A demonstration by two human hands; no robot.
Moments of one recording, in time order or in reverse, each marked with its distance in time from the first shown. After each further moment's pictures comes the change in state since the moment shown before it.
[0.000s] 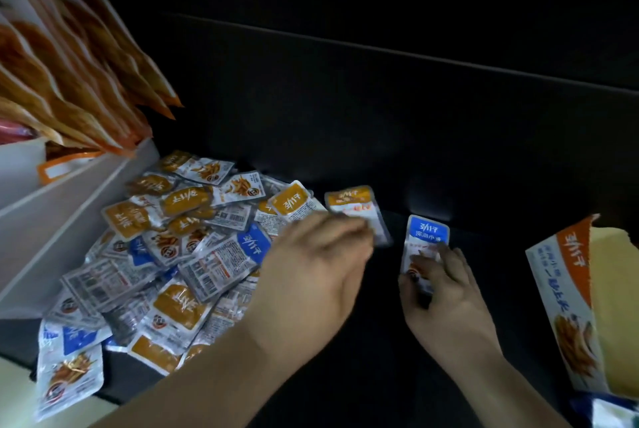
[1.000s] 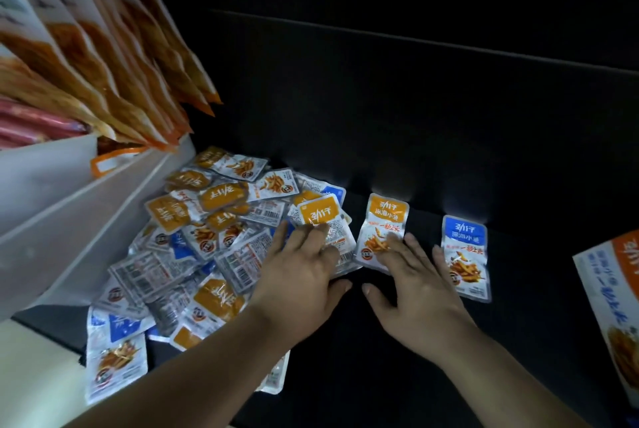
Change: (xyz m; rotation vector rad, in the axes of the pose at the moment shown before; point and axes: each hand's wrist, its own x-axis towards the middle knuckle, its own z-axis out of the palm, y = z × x) left_hand -0.048 -0.071 0.018 0.350 -0.478 -0.209; right_hand 0.011 -0.071 0.015 -0.183 -0.392 -0.264
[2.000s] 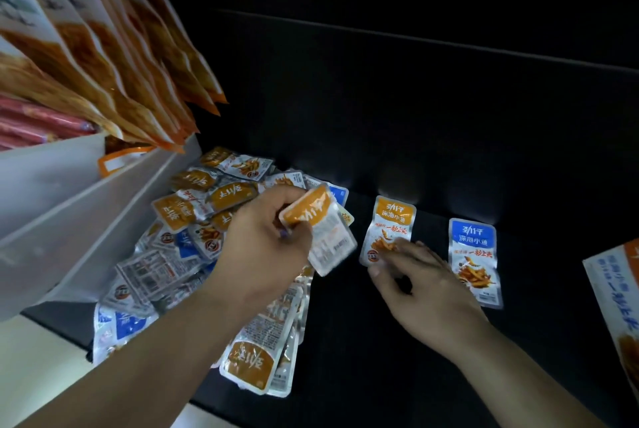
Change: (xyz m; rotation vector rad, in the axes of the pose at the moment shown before) left_hand 0.001 -0.016 -0.078 -0.899 0.247 -0.412; right_hand -0.005 -0.011 -0.026 0.243 -0.023 0.125
